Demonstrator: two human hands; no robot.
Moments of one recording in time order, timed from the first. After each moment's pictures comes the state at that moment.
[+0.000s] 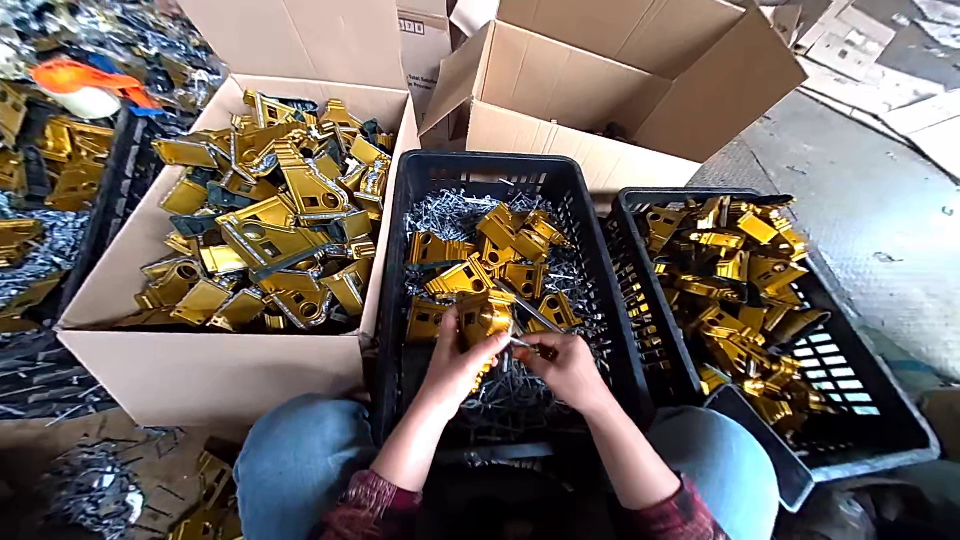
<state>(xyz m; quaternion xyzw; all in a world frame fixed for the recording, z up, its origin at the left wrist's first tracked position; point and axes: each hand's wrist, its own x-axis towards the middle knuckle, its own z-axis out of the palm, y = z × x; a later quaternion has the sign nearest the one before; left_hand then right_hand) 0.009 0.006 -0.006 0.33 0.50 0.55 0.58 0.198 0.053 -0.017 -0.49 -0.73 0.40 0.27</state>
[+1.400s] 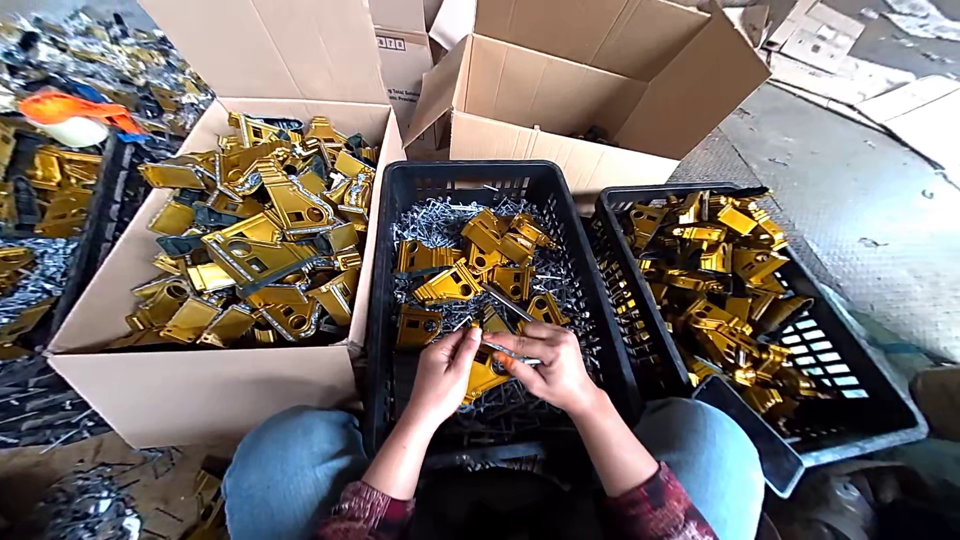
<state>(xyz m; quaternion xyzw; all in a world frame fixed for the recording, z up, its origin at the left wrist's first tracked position) 0.008 0.003 -0.017 0.52 0.57 0.51 0.38 0.200 0.065 -0.027 -0.27 -0.86 0.18 0.40</state>
